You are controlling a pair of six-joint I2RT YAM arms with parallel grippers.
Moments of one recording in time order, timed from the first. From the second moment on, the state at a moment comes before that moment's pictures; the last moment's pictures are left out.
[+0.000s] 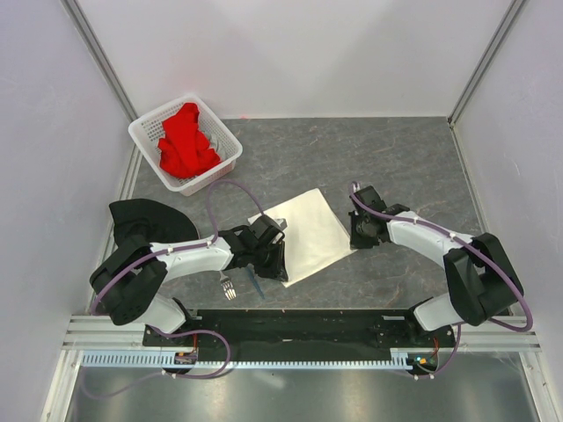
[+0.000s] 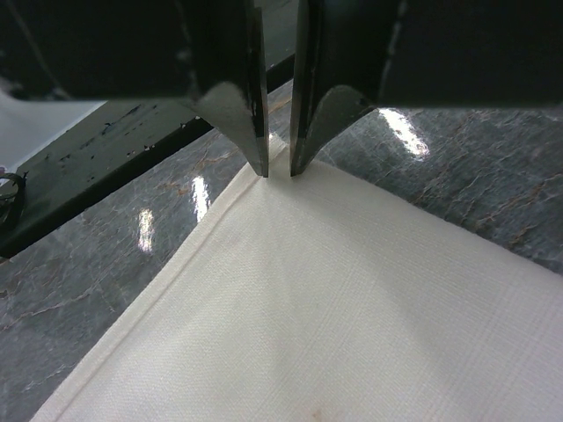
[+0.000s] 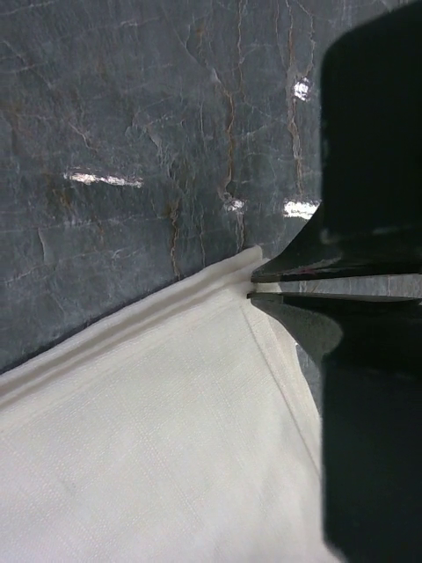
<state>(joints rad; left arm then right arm) -0.86 1.48 0.70 -0.25 0.21 -0.73 0.46 1.46 0.78 -0.47 0.04 0.49</state>
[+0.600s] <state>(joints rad) -0.86 1.44 0.73 -0.26 0.21 -0.74 0.46 1.43 0.85 -0.48 -0.04 0.46</state>
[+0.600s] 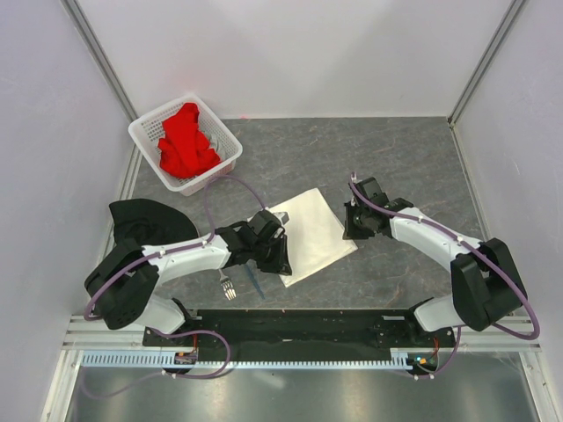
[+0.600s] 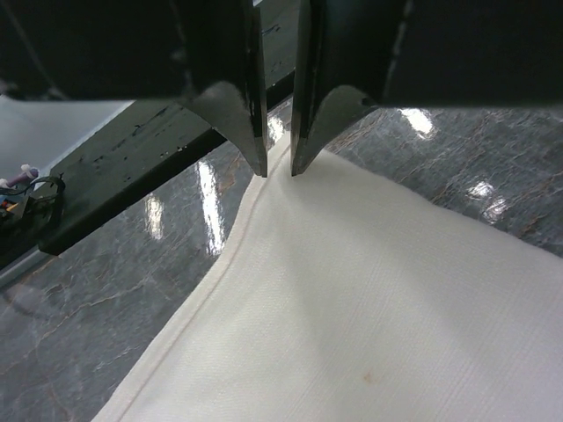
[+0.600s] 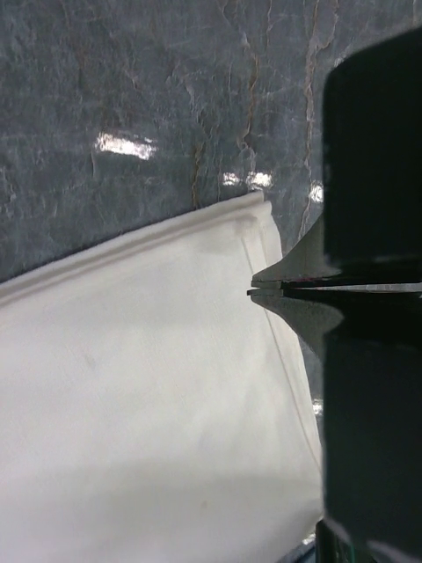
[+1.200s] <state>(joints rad) -0.86 1.45 0.72 -0.25 0.22 -0.75 0.46 1.48 0.85 -0.49 0.04 0.45</state>
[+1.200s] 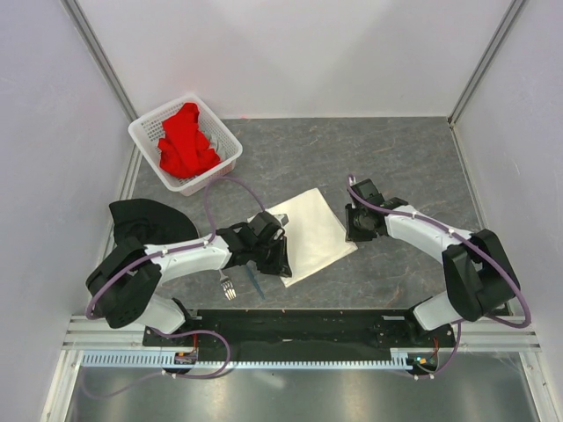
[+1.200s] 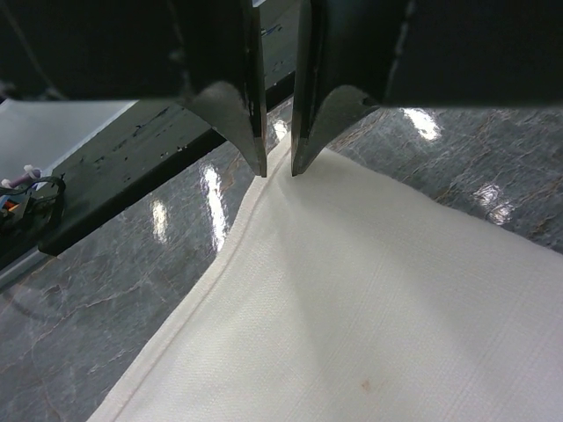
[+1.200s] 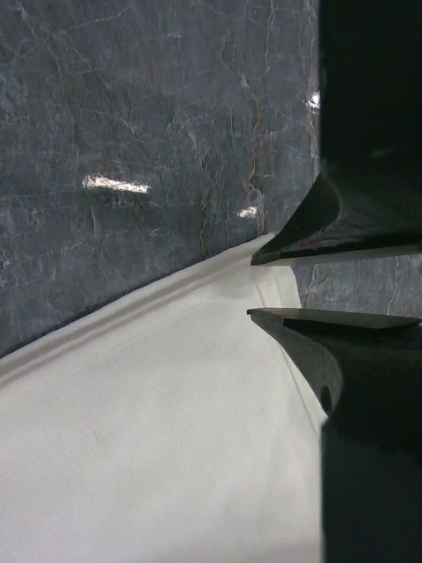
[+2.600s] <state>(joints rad) -0.86 1.46 0.70 -0.22 0.24 -0.76 0.46 1.54 0.83 -0.45 0.02 0.44</state>
